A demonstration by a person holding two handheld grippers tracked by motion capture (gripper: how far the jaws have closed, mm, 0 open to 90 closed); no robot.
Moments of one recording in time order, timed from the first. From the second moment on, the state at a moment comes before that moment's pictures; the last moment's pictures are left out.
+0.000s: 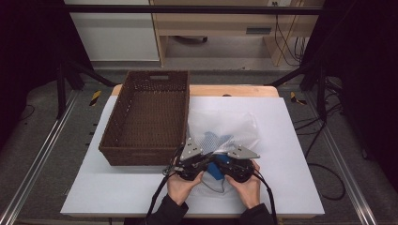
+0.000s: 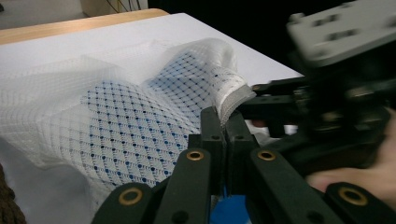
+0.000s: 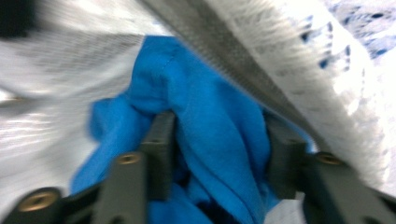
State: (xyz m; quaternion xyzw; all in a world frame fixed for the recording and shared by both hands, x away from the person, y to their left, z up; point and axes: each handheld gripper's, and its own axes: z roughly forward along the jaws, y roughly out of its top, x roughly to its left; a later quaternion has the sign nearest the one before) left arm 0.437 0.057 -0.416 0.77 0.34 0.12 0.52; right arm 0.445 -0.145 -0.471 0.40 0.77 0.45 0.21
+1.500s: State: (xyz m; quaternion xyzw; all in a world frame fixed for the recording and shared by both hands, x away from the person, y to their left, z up) left arm 0.440 0.056 -0.428 0.78 0.34 0.12 0.52; right arm 0.405 -0.199 -0.455 0.41 0.75 0.48 0.20
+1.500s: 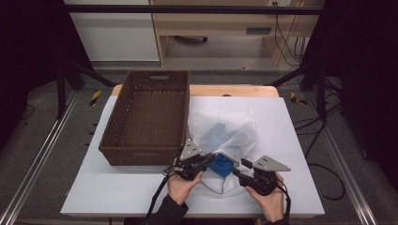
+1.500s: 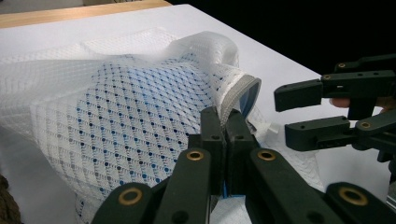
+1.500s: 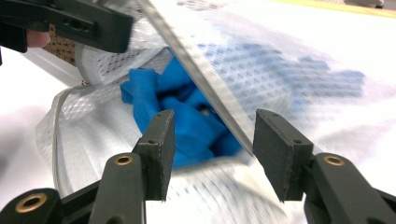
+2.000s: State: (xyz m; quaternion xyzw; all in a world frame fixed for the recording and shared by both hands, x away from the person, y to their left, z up) left arm 0.441 0.056 -0.433 0.78 0.35 0.12 0.51; right arm 0.403 -0.222 -0.477 0.44 0.77 0.41 0.20
